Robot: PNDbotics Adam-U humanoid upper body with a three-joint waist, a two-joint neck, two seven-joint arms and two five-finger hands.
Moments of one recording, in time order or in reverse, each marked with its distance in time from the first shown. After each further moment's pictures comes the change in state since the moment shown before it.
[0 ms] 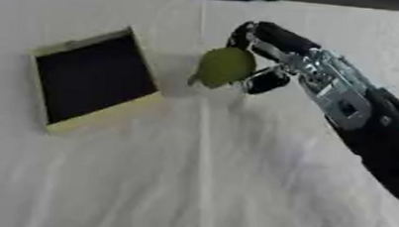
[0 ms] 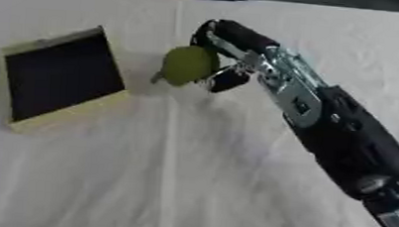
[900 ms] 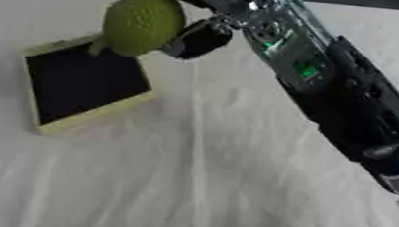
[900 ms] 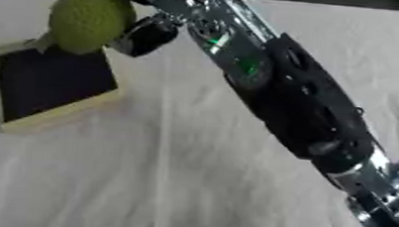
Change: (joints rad) left arm -0.026 0.009 0.001 0.000 -0.001 -0.019 -0.007; right arm -0.219 0.187 0.051 -0.019 0.093 -0.036 0.071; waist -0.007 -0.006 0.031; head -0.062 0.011
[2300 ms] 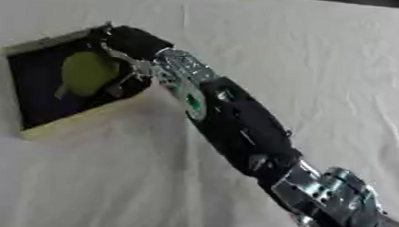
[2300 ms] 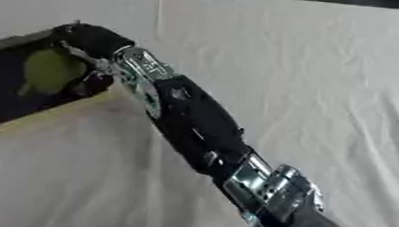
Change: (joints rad) left arm -0.052 -0.018 -0.011 0.000 0.015 -0.017 -0.017; right arm -0.003 0.261 -0.169 0.514 0.417 -0.147 -0.144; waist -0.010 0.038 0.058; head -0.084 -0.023
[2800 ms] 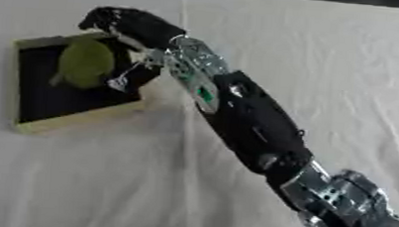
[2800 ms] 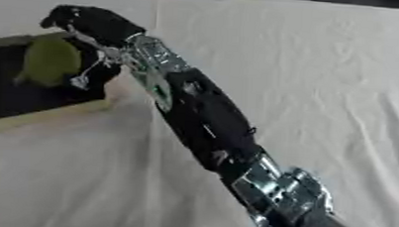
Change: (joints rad) left arm 0.020 0.000 0.000 0.000 0.000 0.005 0.003; right arm -0.002 -0.060 -0.052 -0.160 -0.078 0.017 -0.037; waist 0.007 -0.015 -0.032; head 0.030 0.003
